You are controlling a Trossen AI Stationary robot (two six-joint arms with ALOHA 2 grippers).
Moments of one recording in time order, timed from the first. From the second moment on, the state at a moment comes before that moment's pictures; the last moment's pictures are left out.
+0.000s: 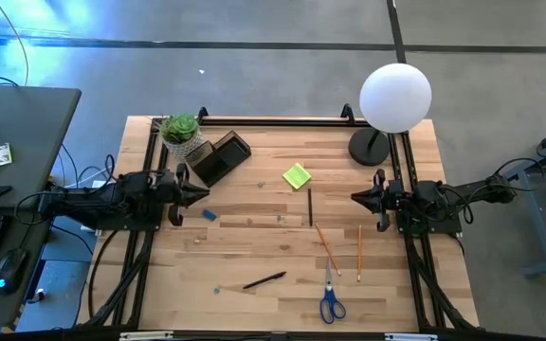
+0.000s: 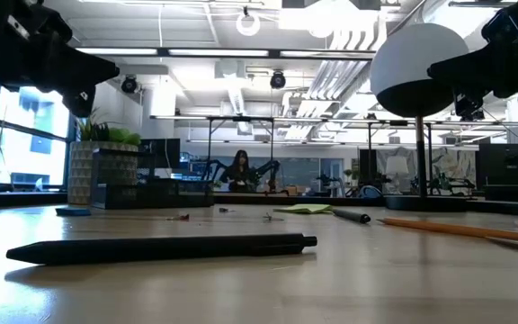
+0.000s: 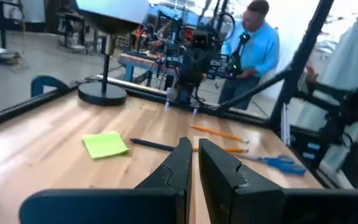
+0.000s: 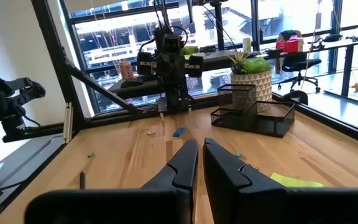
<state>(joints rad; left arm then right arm) 0.15 0.02 0.02 0.02 -0.04 -0.24 0.22 0.02 0.01 0.06 0.29 0.13</state>
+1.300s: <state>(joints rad) 0.15 0.07 0.10 0.25 0.03 -0.18 0.20 0.70 0.34 0.27 0.41 0.09</state>
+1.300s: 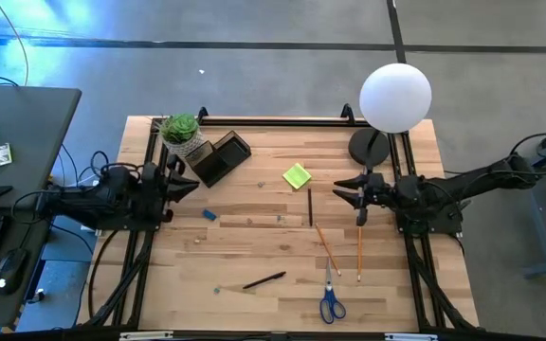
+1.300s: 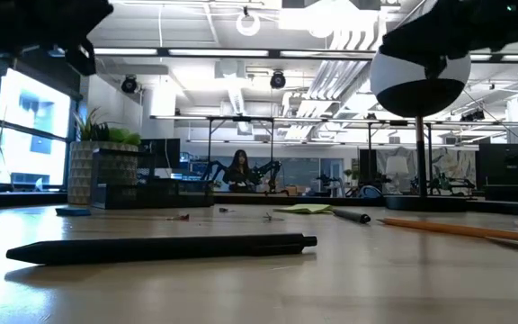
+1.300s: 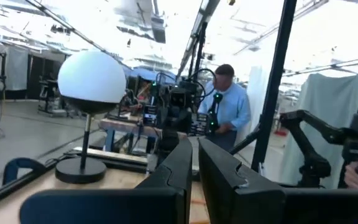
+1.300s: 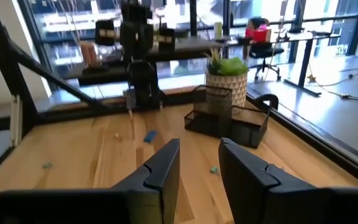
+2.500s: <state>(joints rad) 0.15 0.71 0.40 0.22 0.11 -0.07 0.20 1.33 0.58 0.53 0.34 0.10</state>
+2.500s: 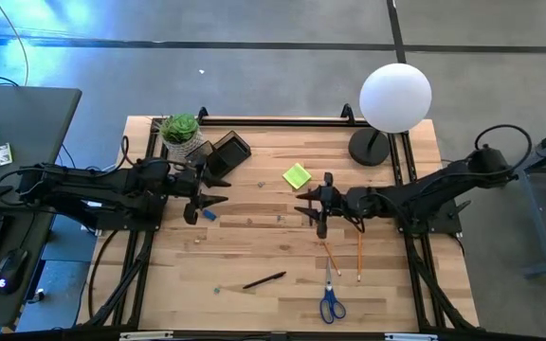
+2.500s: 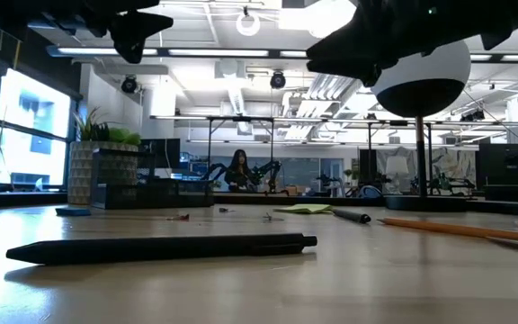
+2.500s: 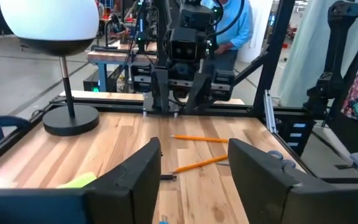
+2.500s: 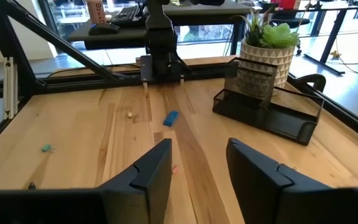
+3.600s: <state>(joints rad) 0.15 0.71 0.40 0.16 0.12 -0.08 0.09 1.84 0.80 0.52 0.18 0.04</state>
